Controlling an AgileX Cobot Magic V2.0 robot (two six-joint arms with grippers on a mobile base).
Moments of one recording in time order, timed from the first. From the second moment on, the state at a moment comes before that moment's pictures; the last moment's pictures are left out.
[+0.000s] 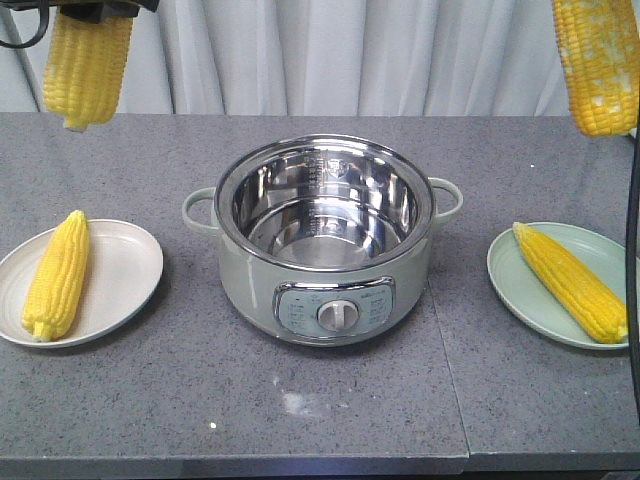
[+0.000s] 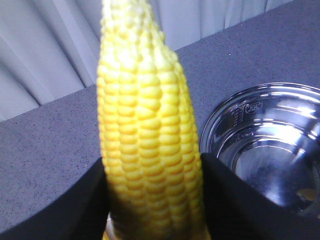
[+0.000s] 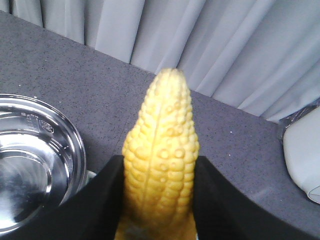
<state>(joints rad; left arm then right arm) -0.50 1.52 -1.98 0.28 1.18 -0.10 0.34 1.57 -2.14 -0.28 1.26 -0.11</state>
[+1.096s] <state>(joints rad) -0.50 1.52 -1.98 0.28 1.18 -0.10 0.34 1.57 -2.14 -0.28 1.26 -0.11</state>
